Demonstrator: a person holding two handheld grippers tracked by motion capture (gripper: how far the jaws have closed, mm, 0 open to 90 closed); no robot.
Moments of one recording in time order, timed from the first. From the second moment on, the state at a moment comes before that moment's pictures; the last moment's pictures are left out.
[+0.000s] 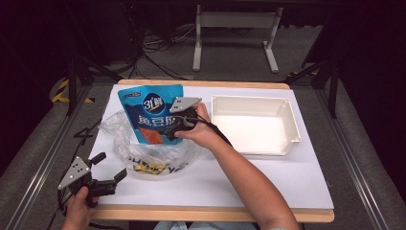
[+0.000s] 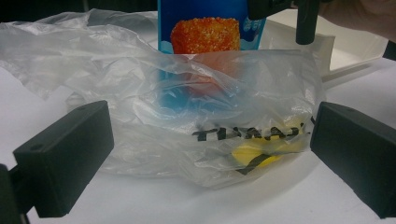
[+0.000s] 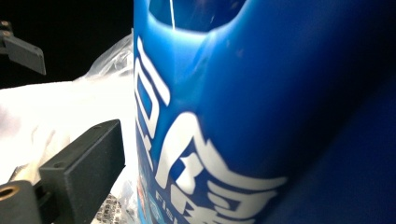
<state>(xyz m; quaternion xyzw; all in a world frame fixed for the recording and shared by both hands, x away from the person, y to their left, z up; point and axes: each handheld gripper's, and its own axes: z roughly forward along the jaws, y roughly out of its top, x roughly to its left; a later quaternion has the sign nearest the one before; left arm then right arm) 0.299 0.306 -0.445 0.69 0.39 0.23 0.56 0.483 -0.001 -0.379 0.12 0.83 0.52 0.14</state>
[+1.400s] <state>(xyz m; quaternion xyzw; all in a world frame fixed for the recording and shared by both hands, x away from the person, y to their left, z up) 0.300 0.306 -0.446 0.69 0.39 0.23 0.56 0.487 -0.001 -0.395 0.09 0.87 0.48 0.10</state>
